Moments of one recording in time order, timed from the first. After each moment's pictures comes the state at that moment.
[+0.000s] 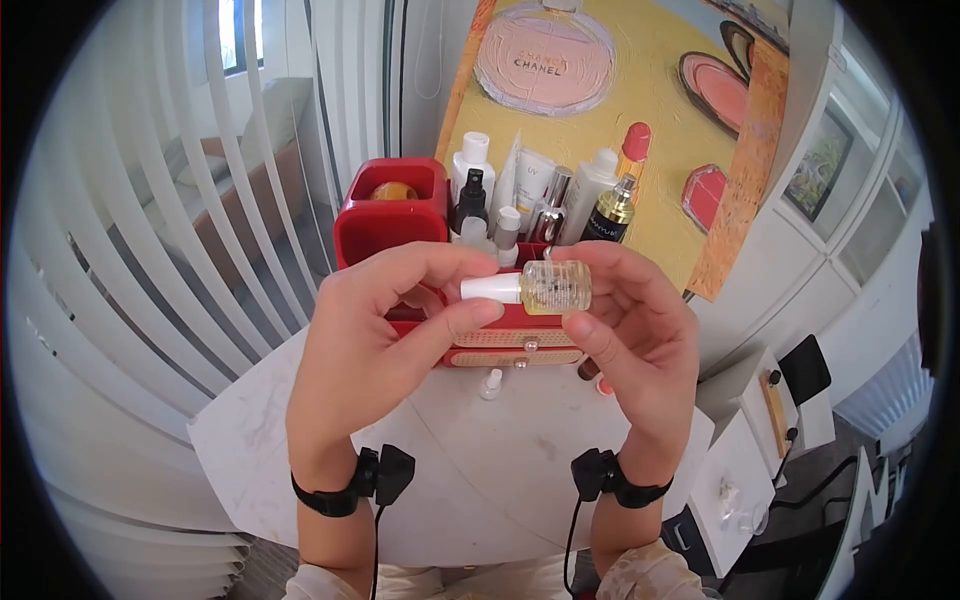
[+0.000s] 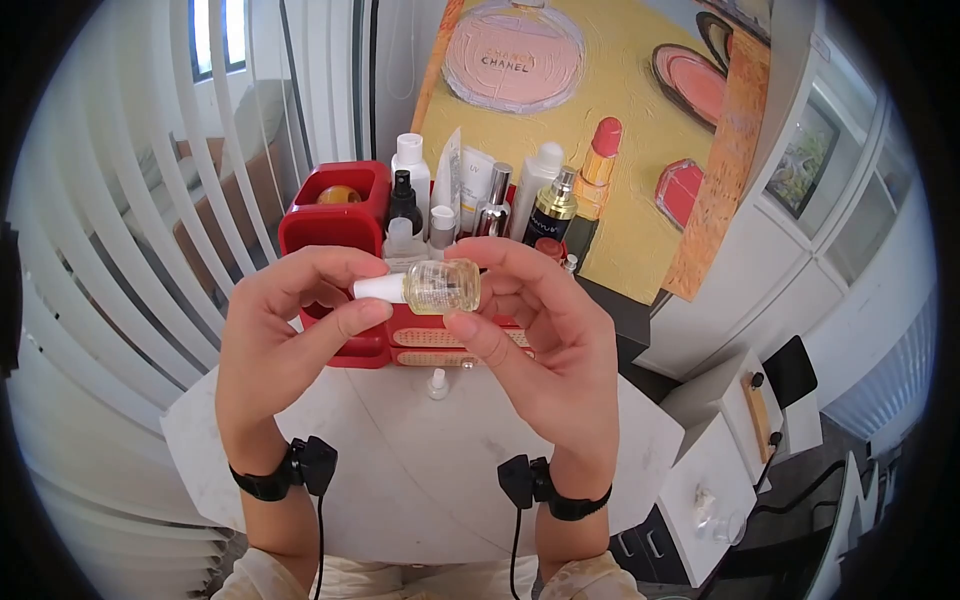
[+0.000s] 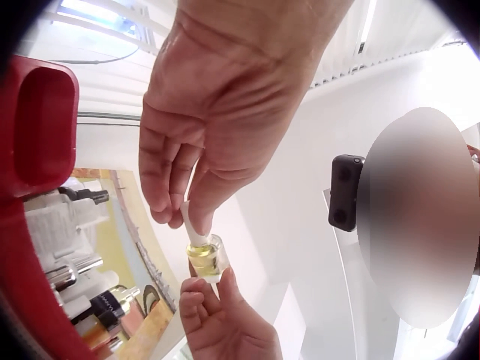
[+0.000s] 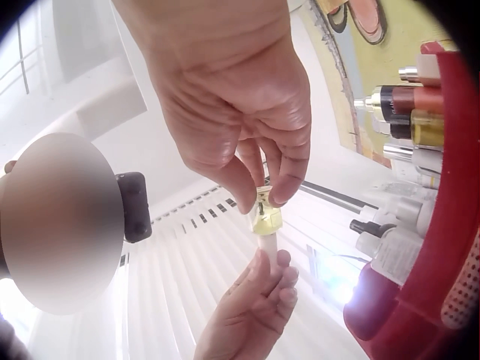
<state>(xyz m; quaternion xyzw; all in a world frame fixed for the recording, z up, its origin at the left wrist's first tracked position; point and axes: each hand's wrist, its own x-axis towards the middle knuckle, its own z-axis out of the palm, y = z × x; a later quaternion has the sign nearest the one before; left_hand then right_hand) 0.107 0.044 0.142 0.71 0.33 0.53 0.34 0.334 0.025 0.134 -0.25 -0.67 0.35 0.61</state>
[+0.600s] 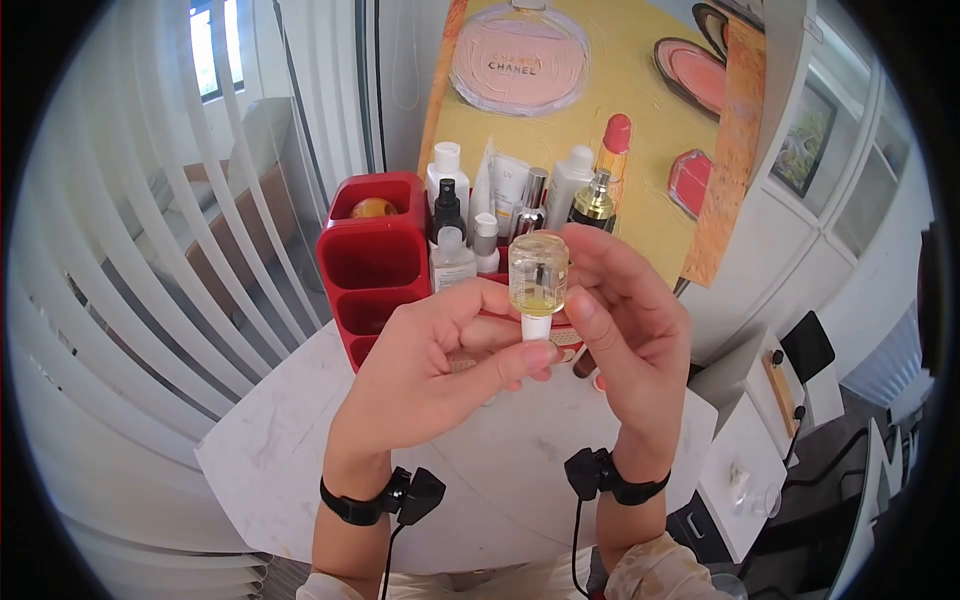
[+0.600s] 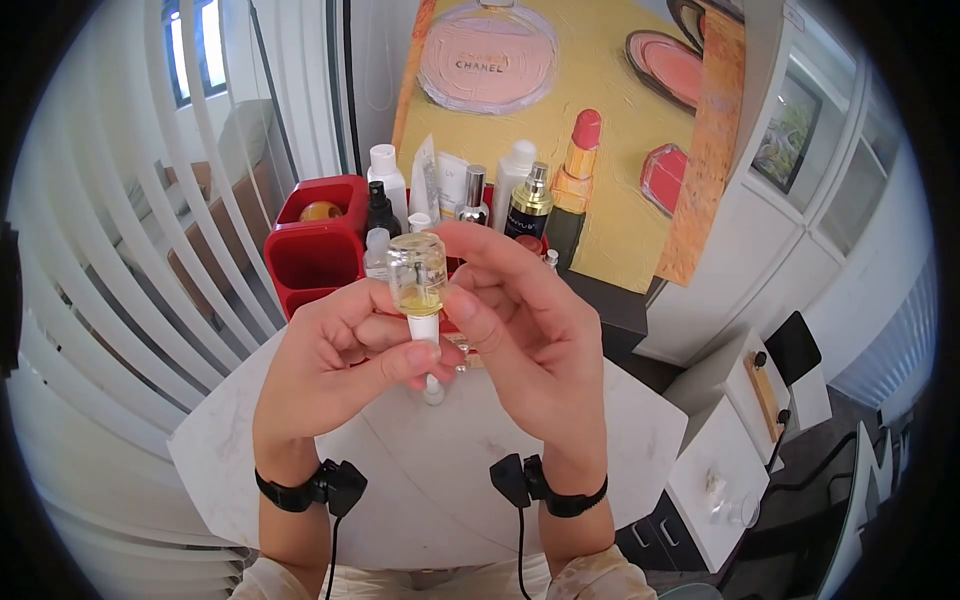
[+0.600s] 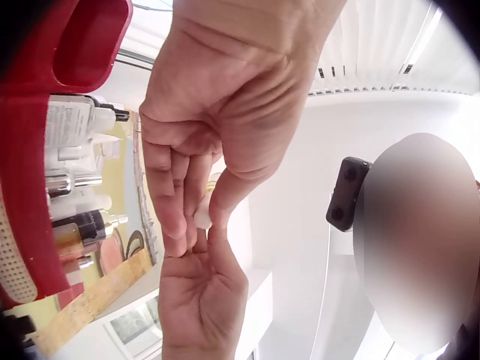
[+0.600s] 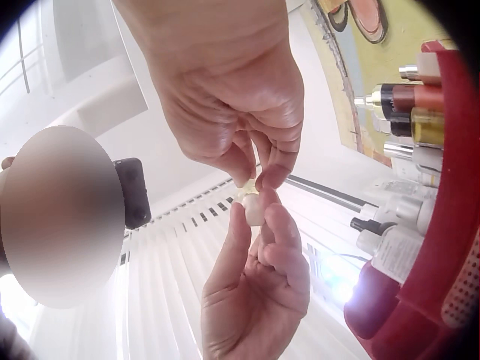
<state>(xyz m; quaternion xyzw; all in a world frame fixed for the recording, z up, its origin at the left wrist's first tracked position) 0.144 0.043 0.127 0.63 0.18 0.46 0.60 0.333 0.015 0.144 -0.27 -0.63 0.37 0.63</state>
